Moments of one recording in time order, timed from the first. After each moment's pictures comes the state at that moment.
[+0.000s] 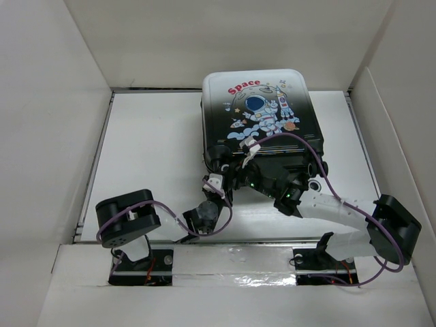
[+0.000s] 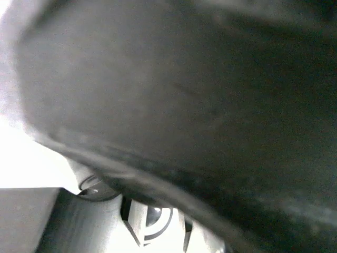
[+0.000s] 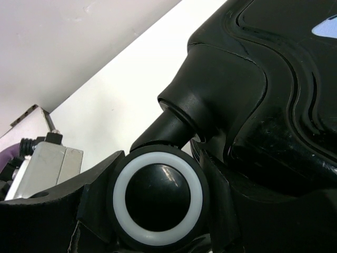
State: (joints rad) left arm -1.21 1.59 0.34 1.16 -0.84 -0.30; right arm 0.94 1.30 0.67 0.56 -0.05 0.37
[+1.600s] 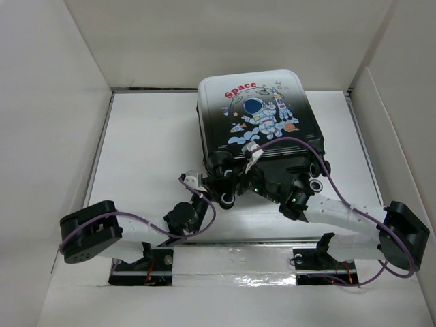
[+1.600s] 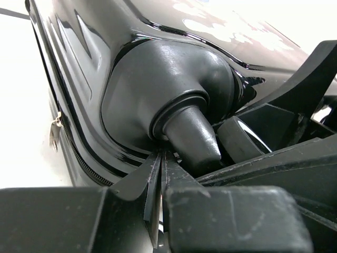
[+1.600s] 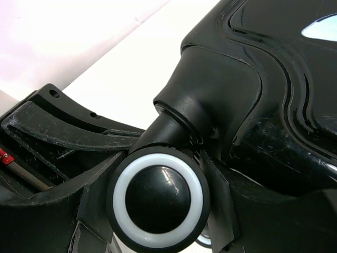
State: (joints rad) left arm -1.20 1.28 0.24 1.21 -0.82 -0.28; right arm 0.97 1.21 0.63 0.49 -0.03 0.35
